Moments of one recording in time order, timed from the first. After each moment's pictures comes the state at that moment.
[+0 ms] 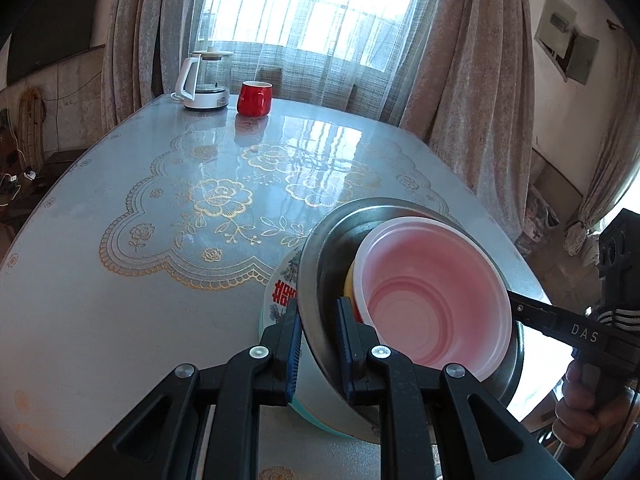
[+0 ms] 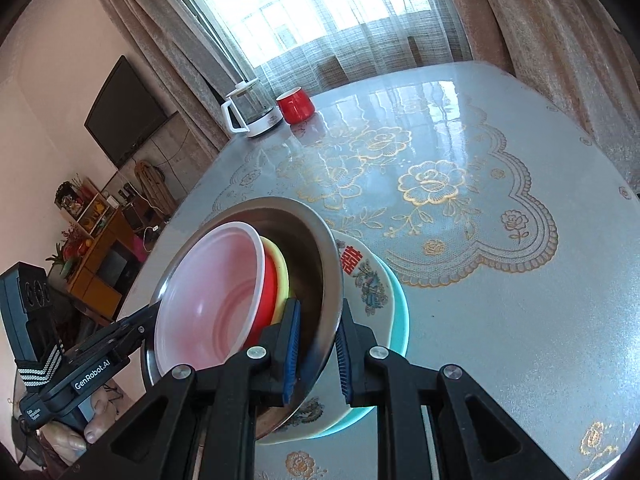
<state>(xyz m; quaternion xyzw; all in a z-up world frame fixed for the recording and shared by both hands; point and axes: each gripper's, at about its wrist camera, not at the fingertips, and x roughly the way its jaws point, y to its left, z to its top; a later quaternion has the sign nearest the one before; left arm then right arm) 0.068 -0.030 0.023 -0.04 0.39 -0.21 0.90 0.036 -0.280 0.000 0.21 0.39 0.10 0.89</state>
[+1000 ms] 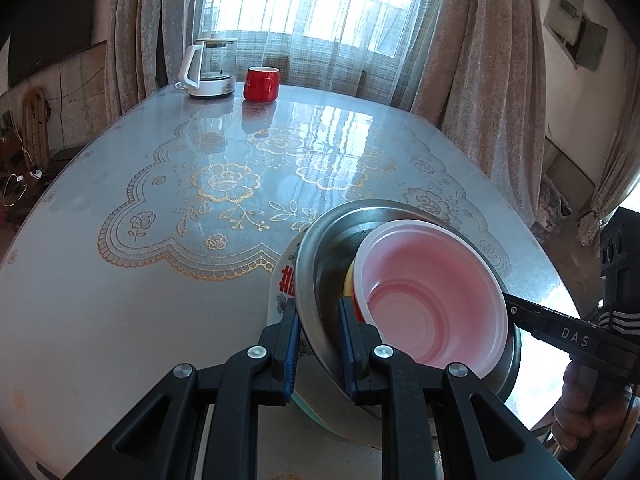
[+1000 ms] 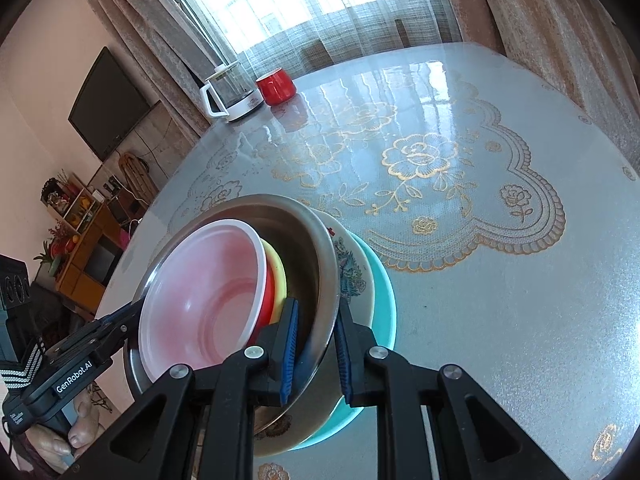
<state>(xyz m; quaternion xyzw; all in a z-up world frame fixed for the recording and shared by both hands) 0.076 -0.035 0.005 -0.02 0.40 -0.19 0.89 0.043 -0.281 -0.029 0.20 0.42 0.08 0.88</state>
